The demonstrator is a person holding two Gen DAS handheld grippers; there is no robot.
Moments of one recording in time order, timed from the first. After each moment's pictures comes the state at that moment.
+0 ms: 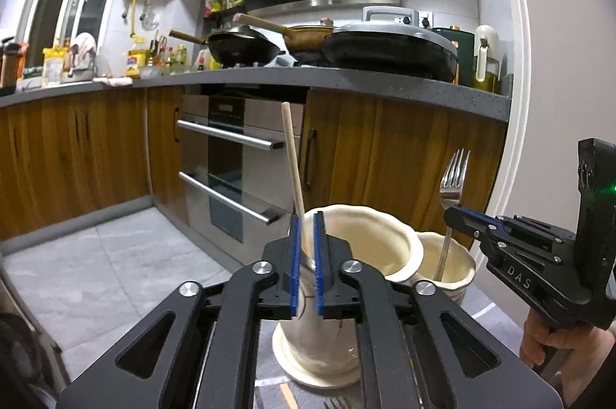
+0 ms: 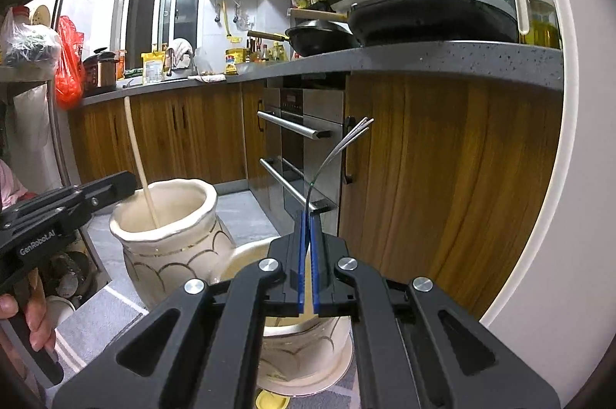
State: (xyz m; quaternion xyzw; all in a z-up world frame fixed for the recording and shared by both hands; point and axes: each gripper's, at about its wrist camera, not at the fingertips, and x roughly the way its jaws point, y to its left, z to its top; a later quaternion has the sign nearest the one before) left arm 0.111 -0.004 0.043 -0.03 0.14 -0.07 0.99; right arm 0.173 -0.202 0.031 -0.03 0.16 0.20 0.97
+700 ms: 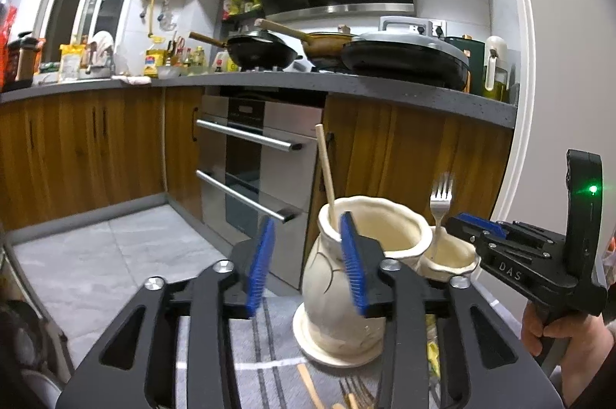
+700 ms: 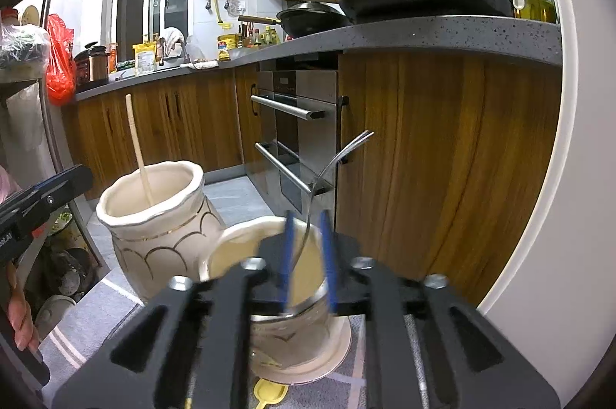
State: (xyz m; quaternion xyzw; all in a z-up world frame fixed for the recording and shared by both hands) left arm 0.083 0.013 0.042 -0.05 0.13 -0.04 0.99; right arm 0.176 -0.204 0.025 -0.02 0.19 0.19 0.96
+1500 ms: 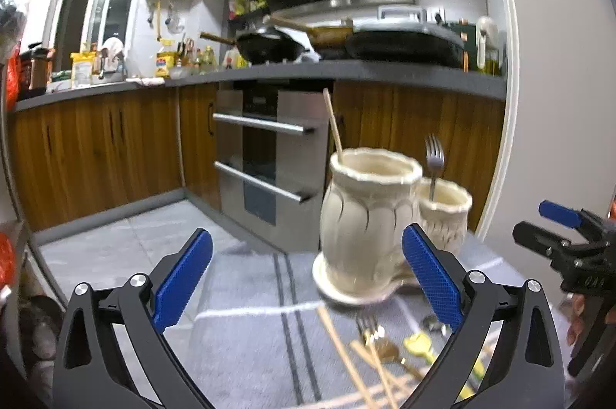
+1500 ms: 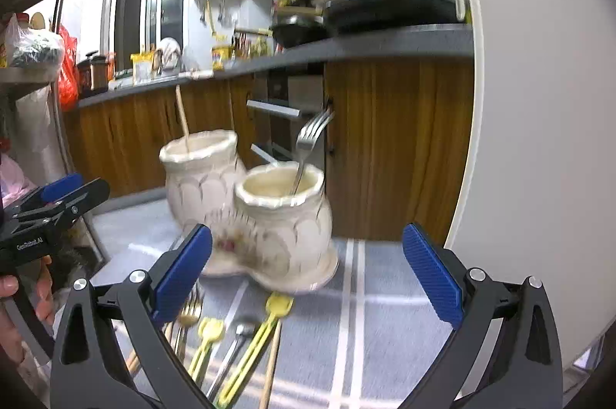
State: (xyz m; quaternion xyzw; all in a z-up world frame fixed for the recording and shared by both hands) left arm 0.030 0.012 0.021 -0.01 0.15 -0.02 0.99; right arm 0.079 -0.238 0.012 0.00 0.18 0.17 0.97
